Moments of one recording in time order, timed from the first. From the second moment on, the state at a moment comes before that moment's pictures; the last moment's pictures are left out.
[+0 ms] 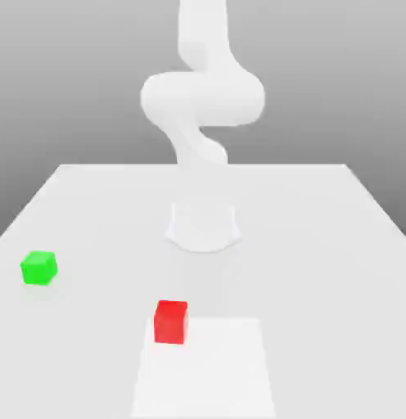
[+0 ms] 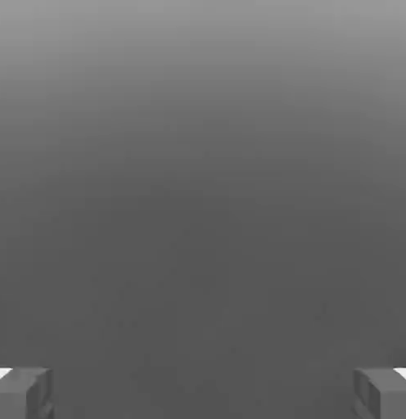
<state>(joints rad) -0.01 -0.73 0.00 -2.36 -0.01 2.35 0.80</state>
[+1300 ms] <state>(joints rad) -0.11 -0.04 -0.05 -2.90 -0.01 2.86 0.74</state>
